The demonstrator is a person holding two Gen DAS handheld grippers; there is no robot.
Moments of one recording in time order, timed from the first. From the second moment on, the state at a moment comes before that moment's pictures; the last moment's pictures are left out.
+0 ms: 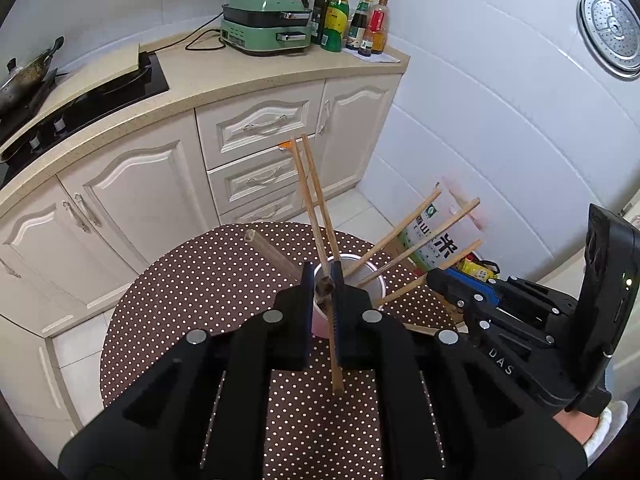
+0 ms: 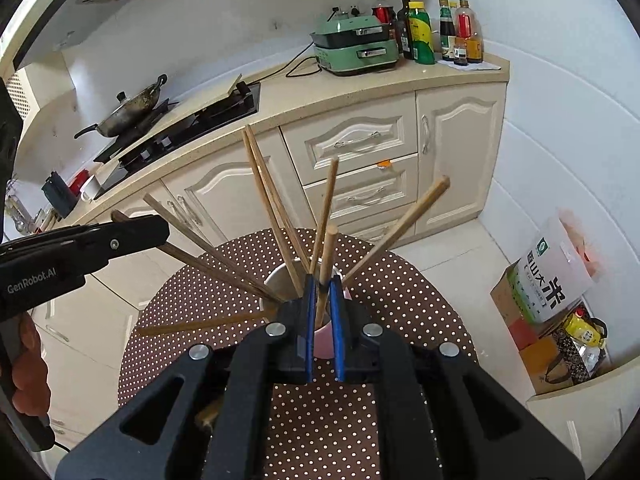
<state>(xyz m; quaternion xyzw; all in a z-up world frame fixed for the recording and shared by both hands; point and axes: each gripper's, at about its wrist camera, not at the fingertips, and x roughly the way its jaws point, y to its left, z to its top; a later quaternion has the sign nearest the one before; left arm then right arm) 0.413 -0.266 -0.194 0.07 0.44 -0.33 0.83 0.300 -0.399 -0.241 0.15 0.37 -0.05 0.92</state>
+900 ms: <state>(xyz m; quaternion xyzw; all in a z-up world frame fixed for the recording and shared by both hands) 0.339 -0.137 -0.121 0.03 0.34 -0.29 0.89 0.216 -0.309 -0.154 0.14 0.29 -0.05 0.95</state>
